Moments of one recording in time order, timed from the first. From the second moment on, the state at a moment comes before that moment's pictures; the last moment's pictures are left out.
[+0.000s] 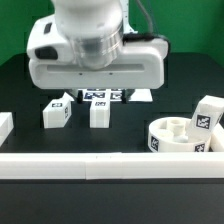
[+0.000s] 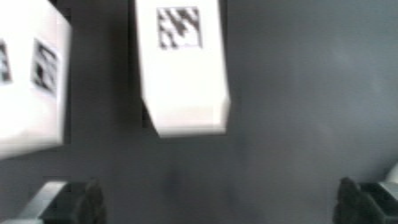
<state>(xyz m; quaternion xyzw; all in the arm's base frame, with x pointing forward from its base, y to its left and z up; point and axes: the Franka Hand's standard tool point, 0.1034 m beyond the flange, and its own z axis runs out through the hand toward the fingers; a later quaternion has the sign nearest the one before) 0.536 -0.046 0.058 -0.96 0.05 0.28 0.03</state>
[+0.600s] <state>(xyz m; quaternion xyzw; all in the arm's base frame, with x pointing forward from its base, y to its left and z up) 0.526 -0.052 0.039 -0.92 0.04 0.39 0.04</state>
